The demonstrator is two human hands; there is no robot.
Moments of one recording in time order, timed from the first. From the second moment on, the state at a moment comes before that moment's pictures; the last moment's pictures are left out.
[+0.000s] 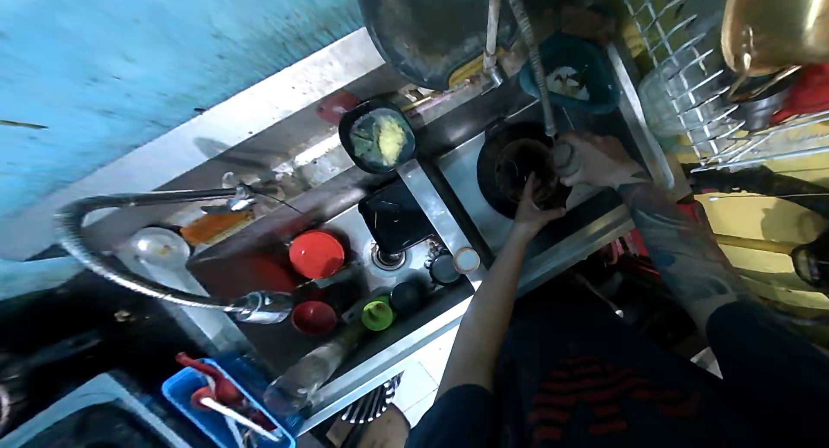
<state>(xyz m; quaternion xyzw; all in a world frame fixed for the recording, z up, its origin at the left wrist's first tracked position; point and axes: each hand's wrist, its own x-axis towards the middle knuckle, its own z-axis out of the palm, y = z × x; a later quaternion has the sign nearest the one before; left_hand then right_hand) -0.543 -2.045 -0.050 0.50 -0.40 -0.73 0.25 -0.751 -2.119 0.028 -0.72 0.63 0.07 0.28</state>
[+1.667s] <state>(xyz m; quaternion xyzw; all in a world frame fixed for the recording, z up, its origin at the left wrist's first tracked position) -0.521 -2.114 -0.058 0.52 -0.72 -0.40 0.22 -0.745 -2.127 0.027 -0.73 0.47 0.07 0.49</state>
